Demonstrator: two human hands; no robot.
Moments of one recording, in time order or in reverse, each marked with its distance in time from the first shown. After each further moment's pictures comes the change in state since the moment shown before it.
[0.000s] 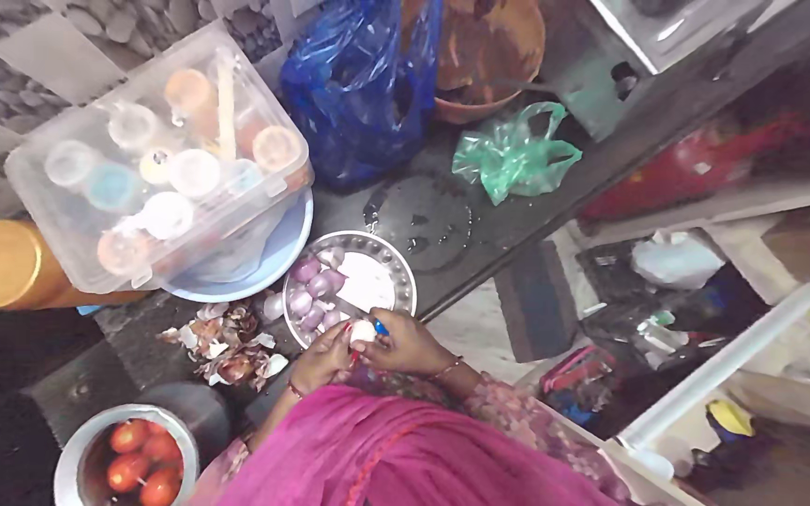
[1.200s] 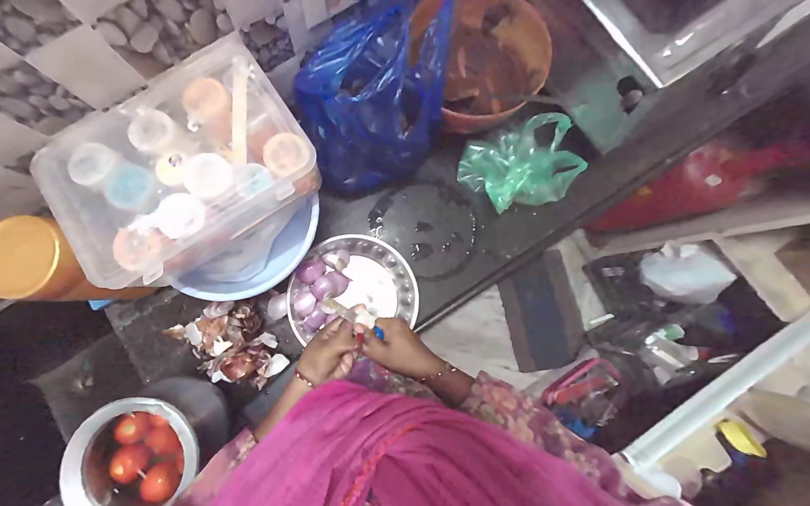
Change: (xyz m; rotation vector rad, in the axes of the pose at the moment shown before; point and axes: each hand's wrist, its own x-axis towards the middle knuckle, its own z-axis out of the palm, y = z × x) left_hand 0.017 -0.002 0.007 -0.138 0.192 -0.029; right_hand 0.006 0.000 0.011 0.062 -0.021 0.227
